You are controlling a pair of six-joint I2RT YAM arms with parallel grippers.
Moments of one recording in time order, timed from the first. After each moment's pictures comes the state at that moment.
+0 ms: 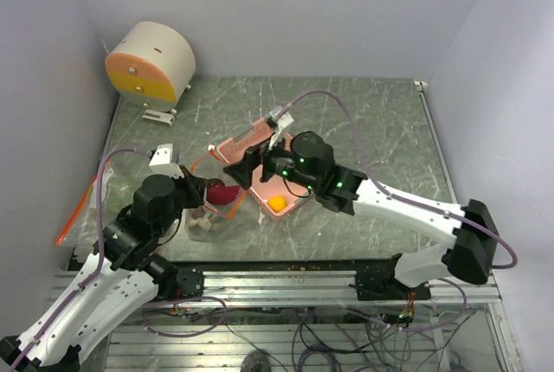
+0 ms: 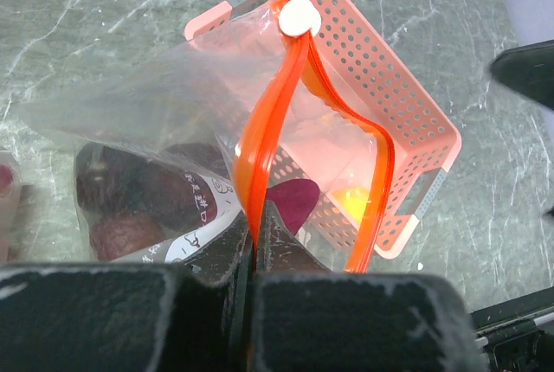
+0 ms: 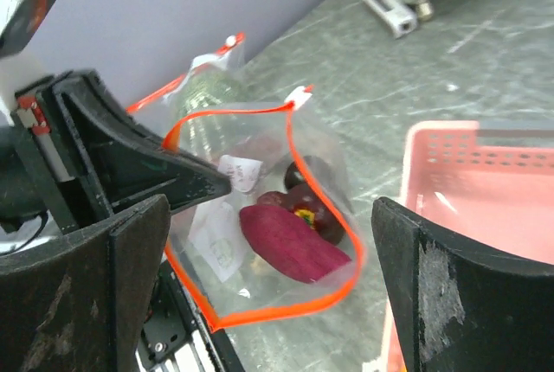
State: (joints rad) left arm -0.61 0.51 0.66 -0.52 -0.28 -0.58; right arm 1.02 1.43 1.09 0.22 -0.05 0.35
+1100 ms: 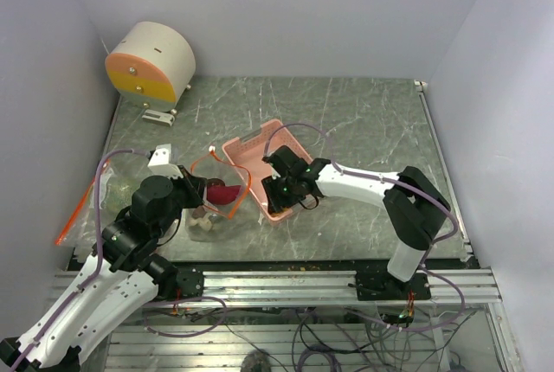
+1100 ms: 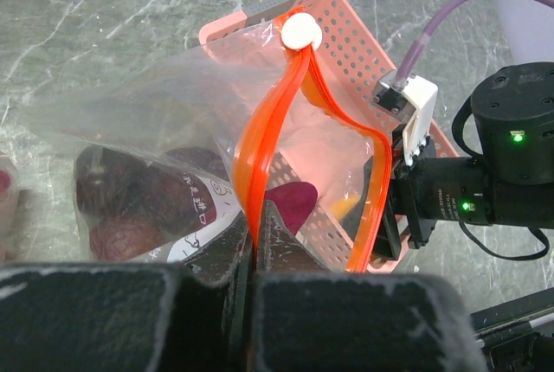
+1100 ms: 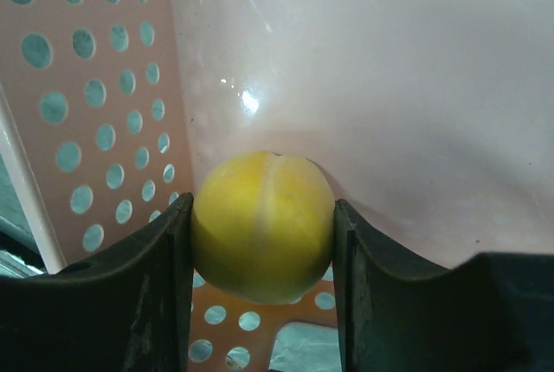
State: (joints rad) left arm -0.61 0.50 0.66 -0.51 -0.28 -0.58; right arm 0.88 1.76 1.11 -0.44 -0.06 0.34
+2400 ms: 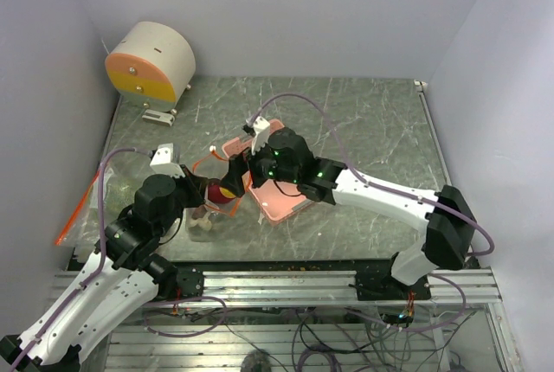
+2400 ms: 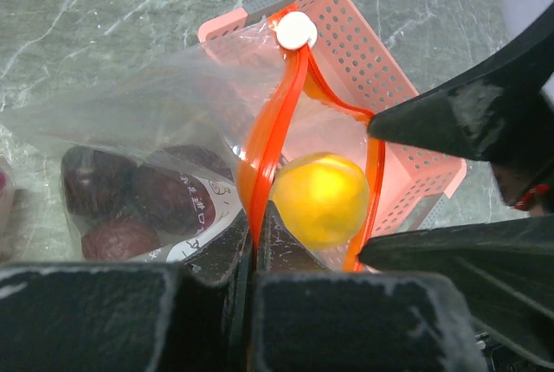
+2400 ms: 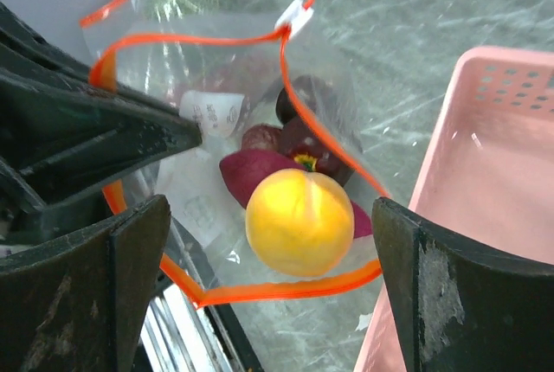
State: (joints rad) left arm -0.61 0.51 0.65 -0.49 -0.28 -0.59; right arm 1.00 1.57 1.20 -0.01 -0.14 0.34
